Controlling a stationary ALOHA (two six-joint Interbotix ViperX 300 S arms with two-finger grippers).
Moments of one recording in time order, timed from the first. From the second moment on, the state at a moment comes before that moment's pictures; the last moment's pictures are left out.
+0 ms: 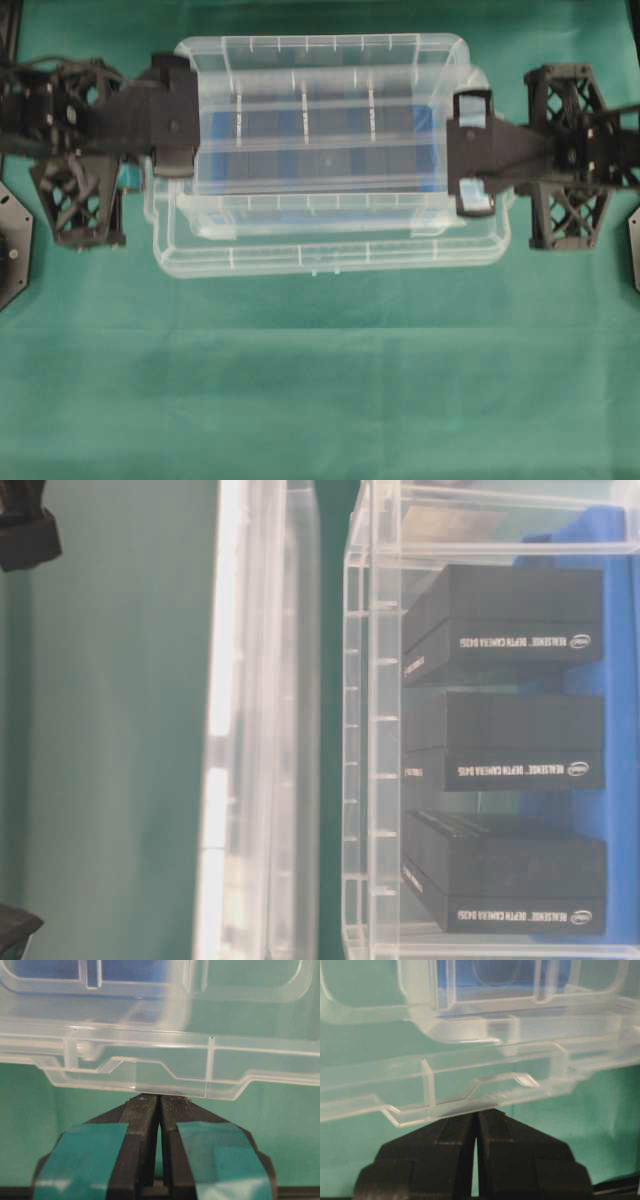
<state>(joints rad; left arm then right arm) 0.07 -0.40 0.44 0.03 1.17 -0.02 0.04 -0.35 0.44 -0.27 1.19 0.21</state>
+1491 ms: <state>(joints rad) -0.33 -0.31 0.39 0.03 1.17 -0.29 0.48 -0.21 0.32 -0.34 1.30 0.54</state>
